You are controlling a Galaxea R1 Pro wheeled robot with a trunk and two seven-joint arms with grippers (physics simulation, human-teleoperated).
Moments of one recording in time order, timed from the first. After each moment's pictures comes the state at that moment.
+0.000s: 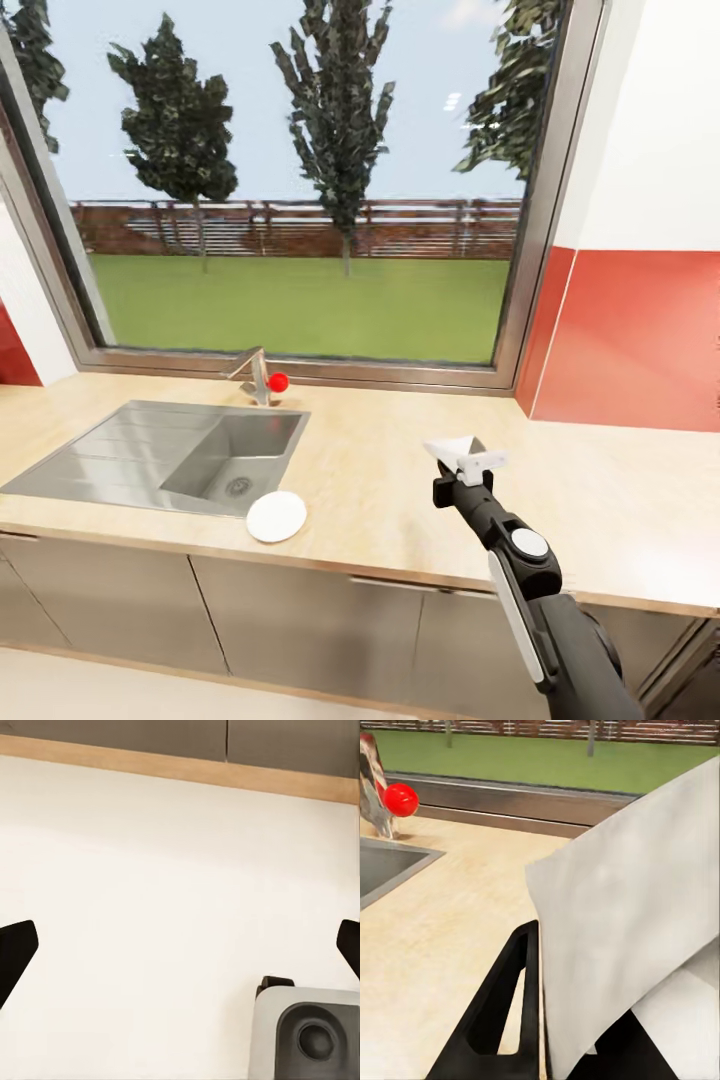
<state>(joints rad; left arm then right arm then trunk) 0.04 0.20 0.24 -0.12 -0.02 -0.63 -0.10 -0.36 0.04 0.10 -1.51 0.05 0.37 0.13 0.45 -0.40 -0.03</state>
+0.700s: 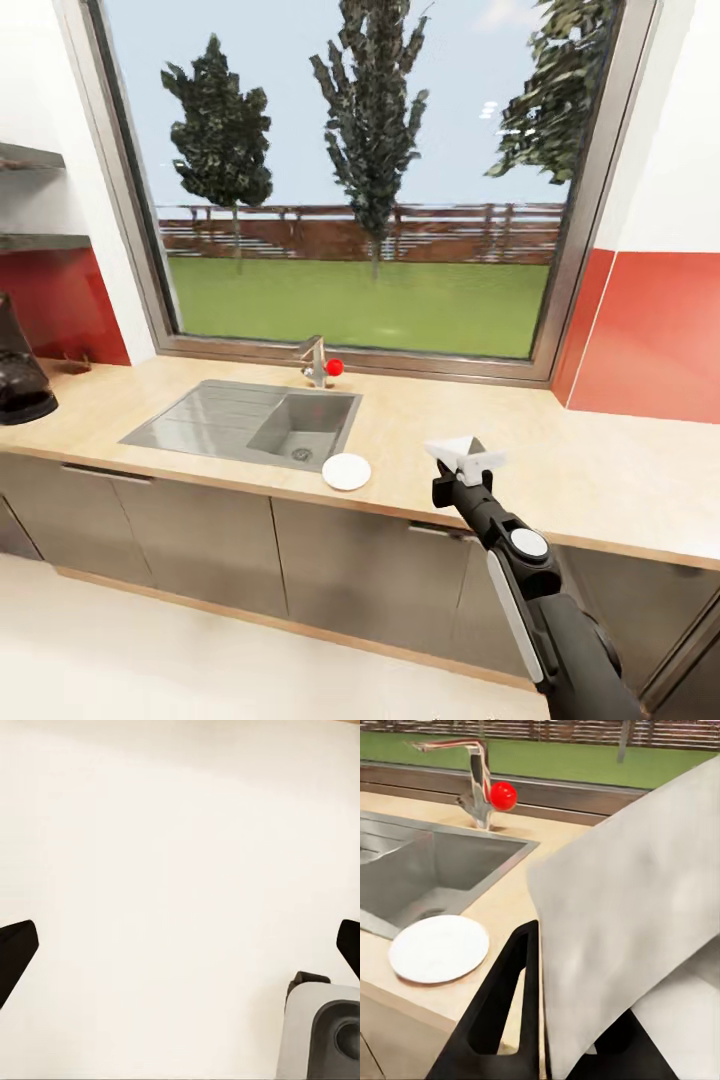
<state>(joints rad) 0.04 0.20 0.25 -0.09 -0.01 -0.62 -0.01 -0.36 0.04 0.10 -1.51 0.05 0.37 0.13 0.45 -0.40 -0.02</state>
